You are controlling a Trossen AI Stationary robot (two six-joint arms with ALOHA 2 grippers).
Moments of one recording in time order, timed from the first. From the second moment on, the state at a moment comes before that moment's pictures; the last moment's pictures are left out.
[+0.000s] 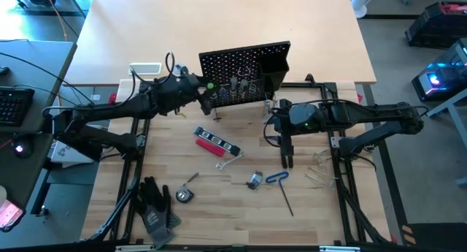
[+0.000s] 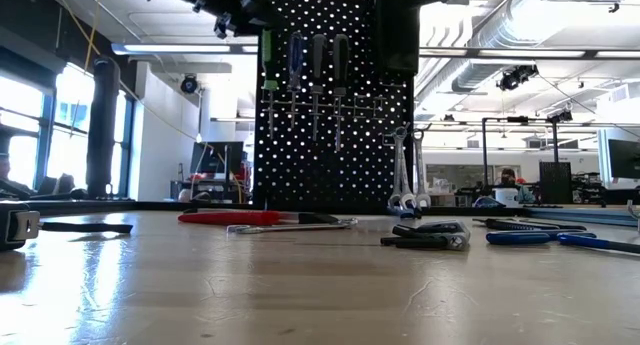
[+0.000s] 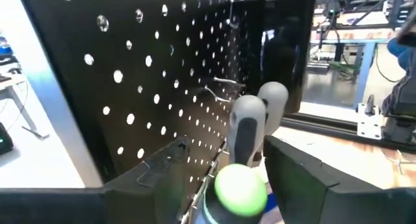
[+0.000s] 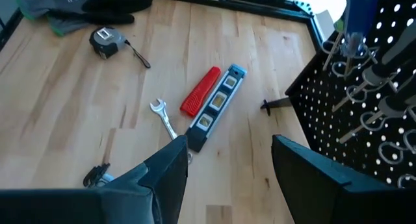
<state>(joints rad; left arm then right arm) 0.30 1.17 0.92 0.14 -0.30 0.10 0.07 1.23 1.24 -0.69 0.18 -0.10</state>
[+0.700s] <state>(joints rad) 0.04 0.99 0.92 -0.21 -0.32 0.03 0.08 1.23 1.24 -0.89 0.17 0.00</state>
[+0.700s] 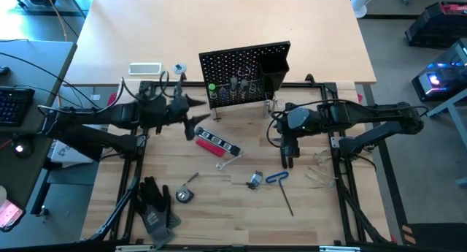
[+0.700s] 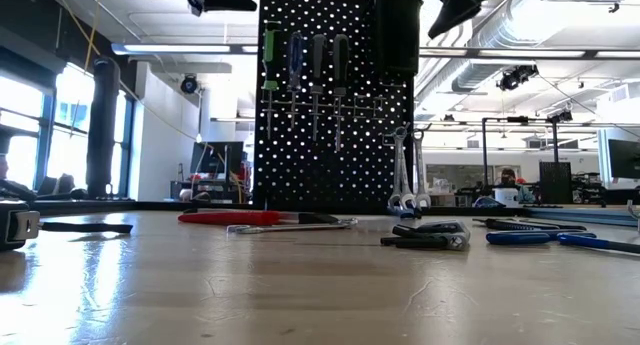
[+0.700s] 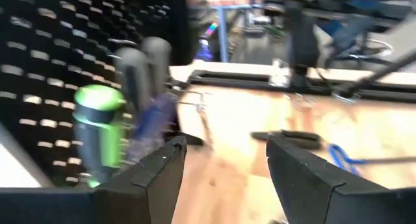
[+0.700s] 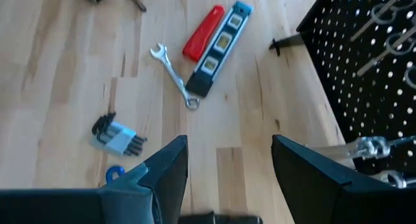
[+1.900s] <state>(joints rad) -0.31 1.12 0.60 0.03 -0.43 -0.13 0.26 1.23 0.61 -0.06 0.19 0.10</state>
